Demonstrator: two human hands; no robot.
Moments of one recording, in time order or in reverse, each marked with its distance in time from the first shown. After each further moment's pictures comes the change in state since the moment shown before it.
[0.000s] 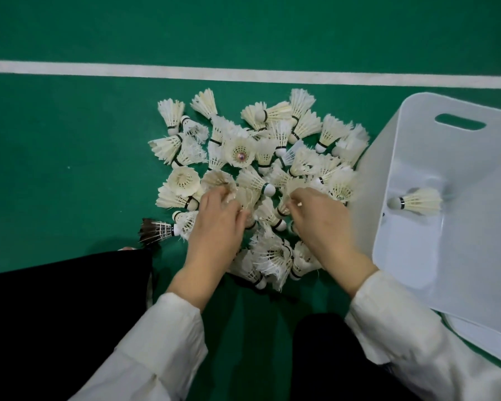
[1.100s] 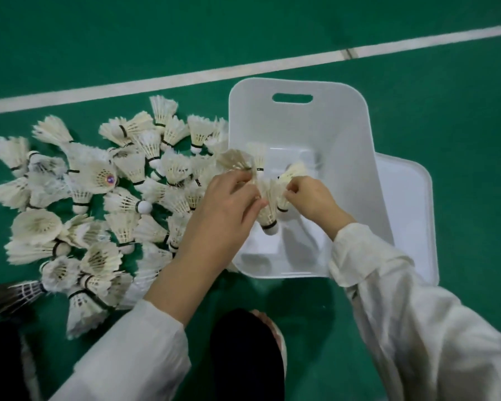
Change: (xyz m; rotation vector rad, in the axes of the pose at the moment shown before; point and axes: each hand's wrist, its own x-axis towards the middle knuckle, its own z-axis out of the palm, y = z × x) left_hand 0.013 0.187 0.056 -0.137 -0.143 0.538; right_hand -0.021 0.216 -0.036 0.161 -0.173 0.569
